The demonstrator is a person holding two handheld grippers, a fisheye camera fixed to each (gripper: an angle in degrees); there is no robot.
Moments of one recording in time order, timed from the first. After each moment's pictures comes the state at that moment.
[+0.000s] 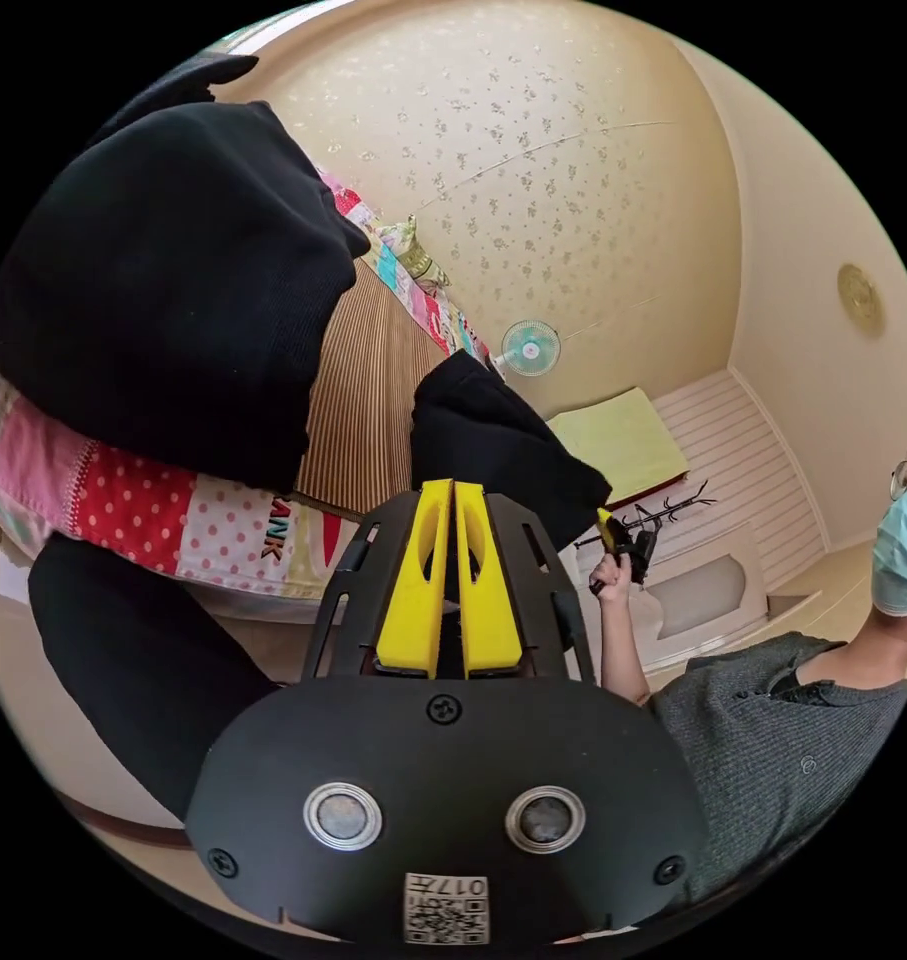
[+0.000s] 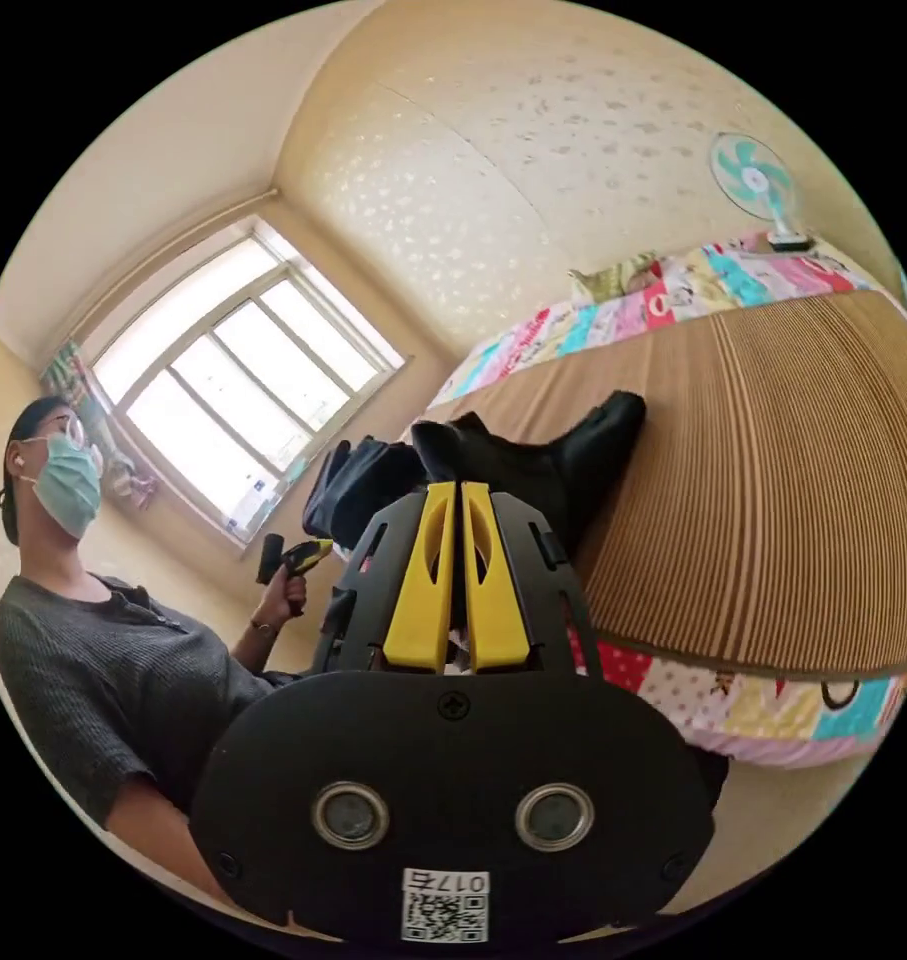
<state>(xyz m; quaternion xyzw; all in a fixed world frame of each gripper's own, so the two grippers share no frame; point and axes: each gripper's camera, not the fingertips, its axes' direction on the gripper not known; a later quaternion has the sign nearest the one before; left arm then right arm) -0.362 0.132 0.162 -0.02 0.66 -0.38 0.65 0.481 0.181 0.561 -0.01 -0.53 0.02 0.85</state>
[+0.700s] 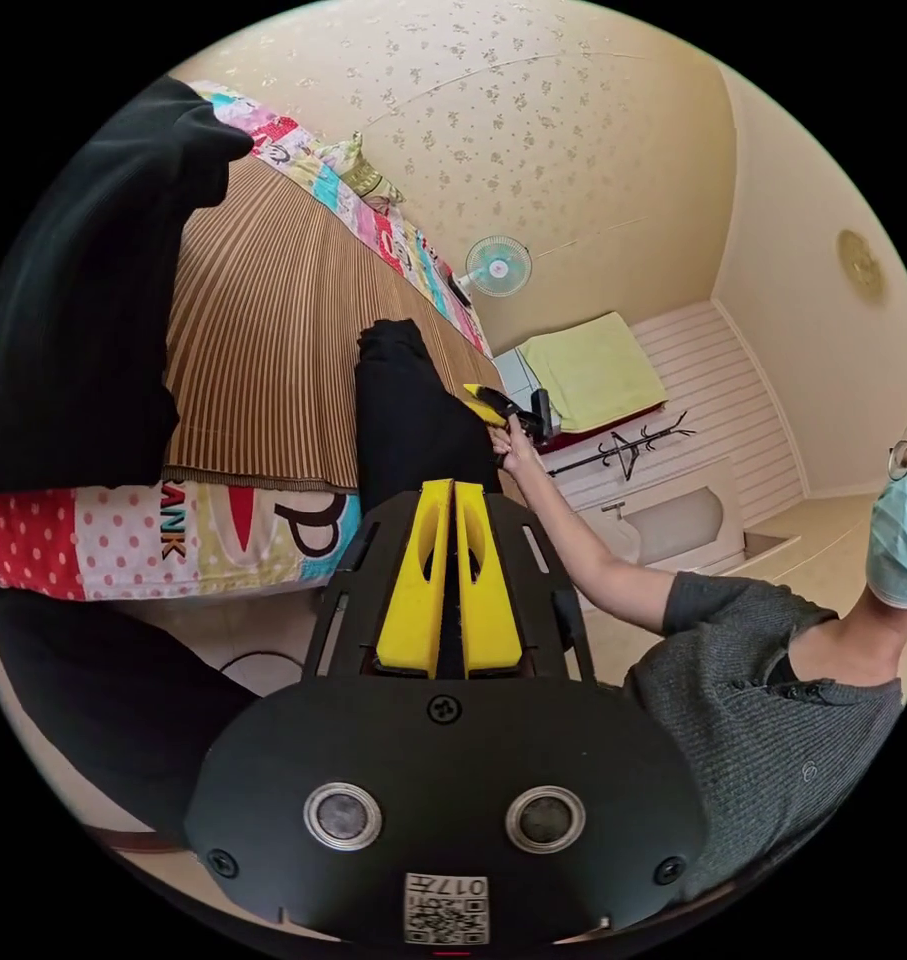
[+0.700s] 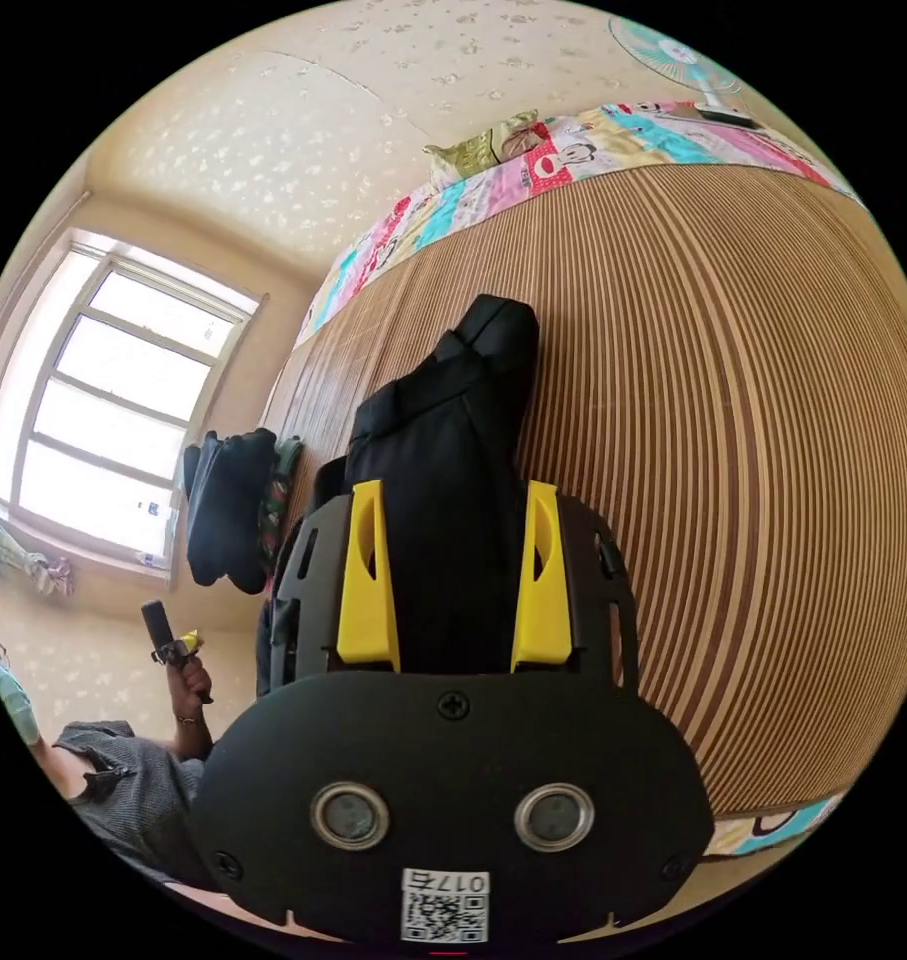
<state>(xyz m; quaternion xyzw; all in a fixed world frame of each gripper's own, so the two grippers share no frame) -0.261 0.099 0.171 -0.07 0.70 -0.30 0.64 0.261 -0.057 0.834 -0.14 -0.45 -0.02 0.88</state>
